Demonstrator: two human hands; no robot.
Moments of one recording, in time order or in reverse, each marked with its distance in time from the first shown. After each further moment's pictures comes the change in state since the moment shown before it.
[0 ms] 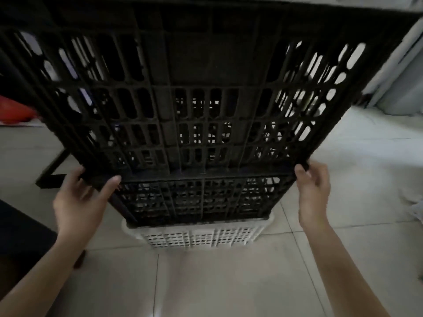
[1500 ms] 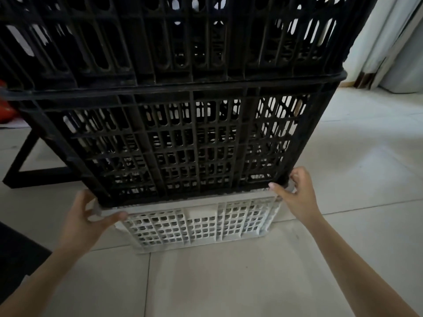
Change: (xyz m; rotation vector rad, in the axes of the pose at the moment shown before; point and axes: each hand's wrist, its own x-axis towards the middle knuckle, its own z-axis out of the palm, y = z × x) left_hand 0.000 -0.234 0.046 0.164 -0.263 0.078; right_hand -0.006 0.232 -0.035 -0.474 -0.237 -0.210
